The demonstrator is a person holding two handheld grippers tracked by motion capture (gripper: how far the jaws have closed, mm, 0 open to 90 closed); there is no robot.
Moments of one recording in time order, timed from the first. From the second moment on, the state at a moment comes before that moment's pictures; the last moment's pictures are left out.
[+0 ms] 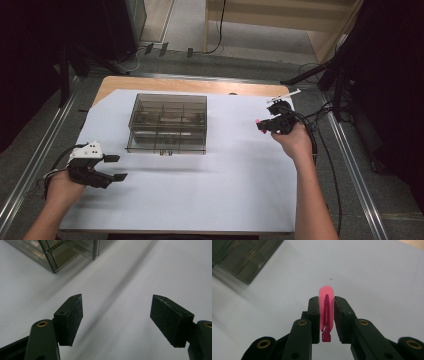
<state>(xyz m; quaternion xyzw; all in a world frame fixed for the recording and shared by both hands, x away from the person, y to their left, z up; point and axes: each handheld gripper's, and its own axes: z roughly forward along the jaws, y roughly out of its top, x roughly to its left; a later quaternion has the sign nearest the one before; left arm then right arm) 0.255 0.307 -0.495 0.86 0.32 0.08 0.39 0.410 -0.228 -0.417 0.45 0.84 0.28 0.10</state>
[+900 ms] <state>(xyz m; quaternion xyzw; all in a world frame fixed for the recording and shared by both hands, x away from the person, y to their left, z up) 0.250 0.309 -0.493 0.86 0.32 0.08 0.39 0.385 -0.190 -0.419 0.38 0.86 0.32 0.10</state>
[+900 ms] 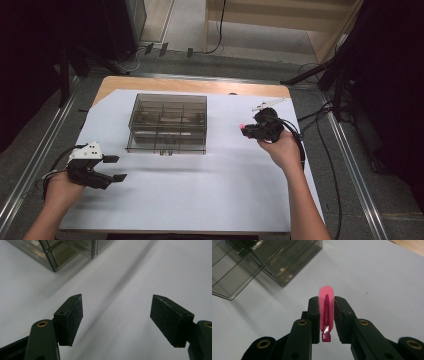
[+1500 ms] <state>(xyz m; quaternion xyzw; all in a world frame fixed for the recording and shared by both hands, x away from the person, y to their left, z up) 0.247 0.312 -0.494 0.86 0.33 0.09 0.38 0.379 -0.159 -0.419 0.34 0.88 0.33 0.08</state>
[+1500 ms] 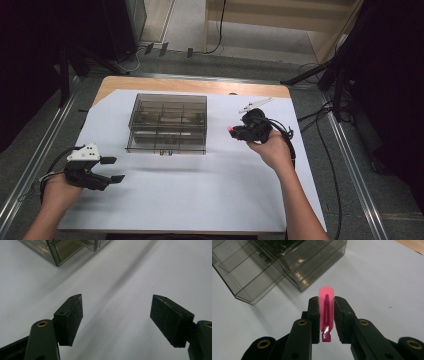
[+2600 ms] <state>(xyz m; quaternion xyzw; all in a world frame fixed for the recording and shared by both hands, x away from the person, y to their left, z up) 0.243 0.314 -0.492 0.86 0.33 0.09 0.38 0.361 -0.114 -0.401 0.29 0.89 0.35 0.07</state>
